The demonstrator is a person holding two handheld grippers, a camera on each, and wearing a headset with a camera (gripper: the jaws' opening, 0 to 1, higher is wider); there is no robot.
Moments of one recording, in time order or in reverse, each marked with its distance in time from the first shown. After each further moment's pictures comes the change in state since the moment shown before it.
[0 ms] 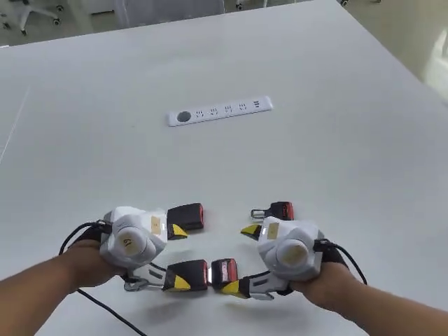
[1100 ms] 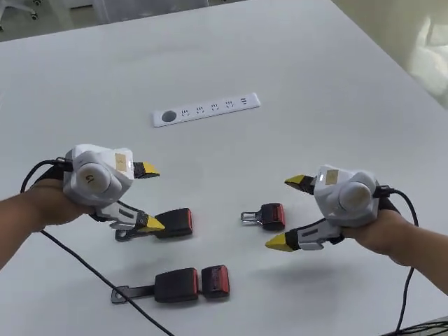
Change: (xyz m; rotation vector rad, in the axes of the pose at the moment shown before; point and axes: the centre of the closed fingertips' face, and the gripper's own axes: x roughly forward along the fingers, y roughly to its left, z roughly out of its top) left arm -0.017 0.099 0.008 0.102 0.062 0.048; right arm -0.050 -0.106 -0.038 0.035 0.035 -0.041
